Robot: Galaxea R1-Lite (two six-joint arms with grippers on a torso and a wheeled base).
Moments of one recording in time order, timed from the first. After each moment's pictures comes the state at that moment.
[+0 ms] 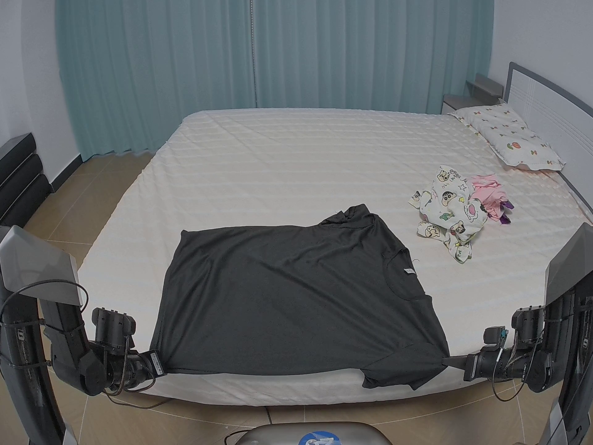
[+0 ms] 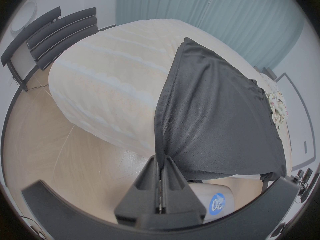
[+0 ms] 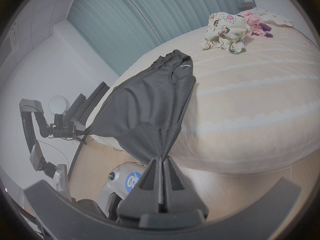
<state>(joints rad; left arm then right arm) -0.05 2.24 -0.23 -1.06 0.01 -0.45 -0.05 2.38 -0.05 -1.55 0.59 0.07</state>
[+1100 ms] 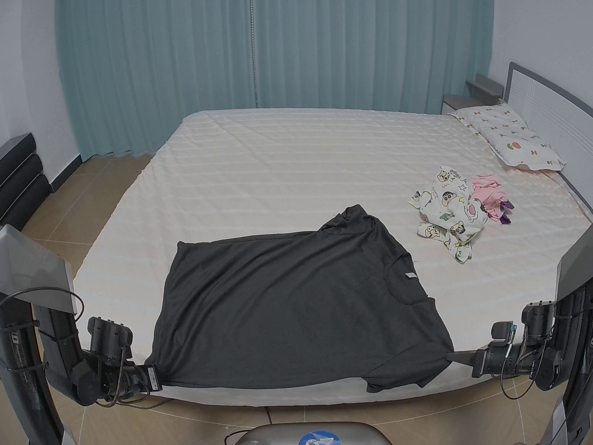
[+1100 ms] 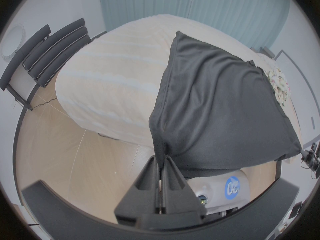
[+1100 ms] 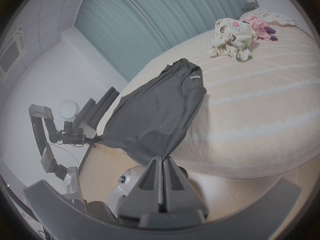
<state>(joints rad) -0.08 2.17 -0.14 -1.06 0.06 -0.35 -0.08 2.28 -0.03 -1.55 0.70 0.11</state>
